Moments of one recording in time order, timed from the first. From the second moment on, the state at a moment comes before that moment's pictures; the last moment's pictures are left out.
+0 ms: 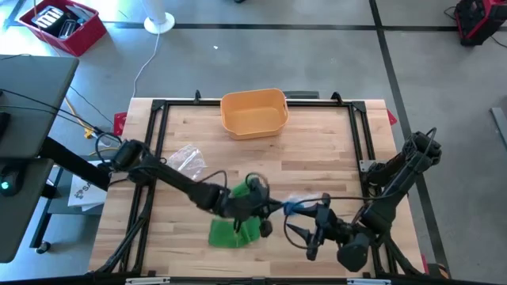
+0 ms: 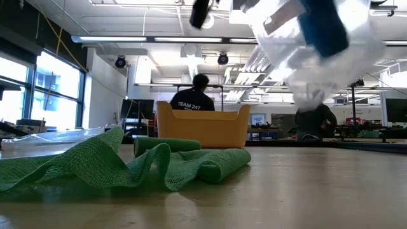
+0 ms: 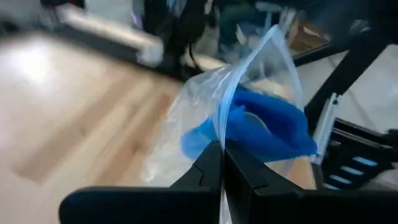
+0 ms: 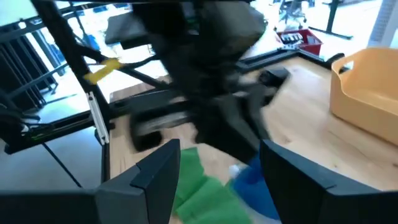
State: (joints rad) left arm -0.39 1.86 1.34 0.14 -0.50 -0.49; right arm 0.87 1.55 1.26 -0.38 1.07 0.78
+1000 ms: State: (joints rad) left arm -0.43 1.82 1.34 0.02 -0.45 -0.54; right arm 0.81 1.62 1.25 -0.55 0.73 0.58
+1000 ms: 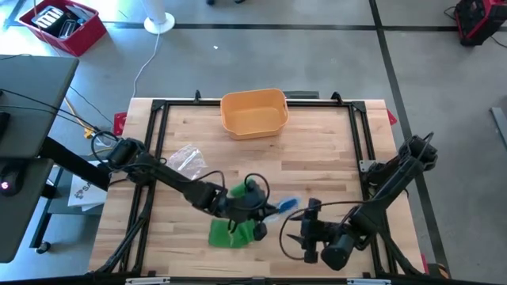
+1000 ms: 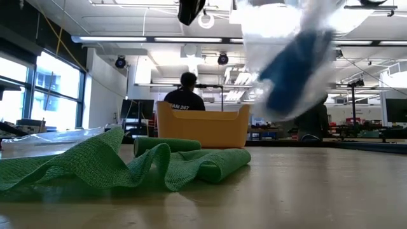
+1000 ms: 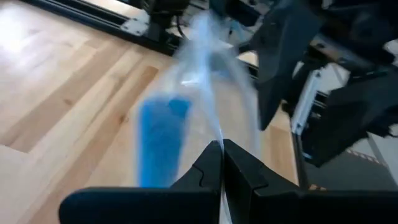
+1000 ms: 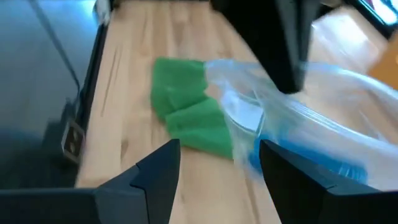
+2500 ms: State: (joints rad) left arm -0.49 1.72 1.34 -0.32 -0.63 -0.35; right arm 0.69 1.64 1.07 -0.59 0.63 0.72
